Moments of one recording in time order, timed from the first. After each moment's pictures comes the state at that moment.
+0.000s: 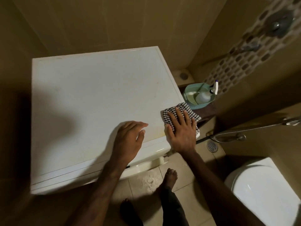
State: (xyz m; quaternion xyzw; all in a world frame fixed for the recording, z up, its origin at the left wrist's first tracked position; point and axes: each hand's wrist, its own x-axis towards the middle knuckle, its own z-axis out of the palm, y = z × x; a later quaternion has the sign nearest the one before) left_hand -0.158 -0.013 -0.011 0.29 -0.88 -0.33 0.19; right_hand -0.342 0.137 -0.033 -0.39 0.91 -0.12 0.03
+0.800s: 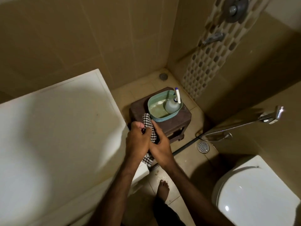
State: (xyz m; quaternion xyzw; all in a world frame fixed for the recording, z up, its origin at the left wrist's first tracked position) left_hand -0.453 0.091 0.028 0.47 -0.72 -0.51 0.08; right_hand -0.493 0.188 -0.012 -0.16 0.72 -0.60 0.30
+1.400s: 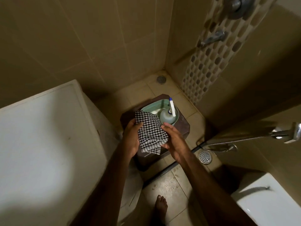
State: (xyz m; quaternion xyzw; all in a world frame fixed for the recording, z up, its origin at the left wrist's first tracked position) left_hand -0.581 0.036 -0.081 0.46 -0.43 -0.77 0.05; right_hand -0.668 0.192 -0.091 0.17 0.56 -0.68 0.43
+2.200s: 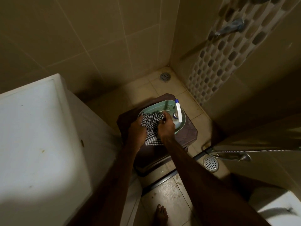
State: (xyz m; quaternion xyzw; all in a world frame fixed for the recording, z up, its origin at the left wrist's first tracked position) left_hand -0.648 0.007 -0.185 0.47 -0.66 -0.59 -0.01; right_hand -0.727 0.100 -0.192 -0.03 0.84 -0.48 0.24
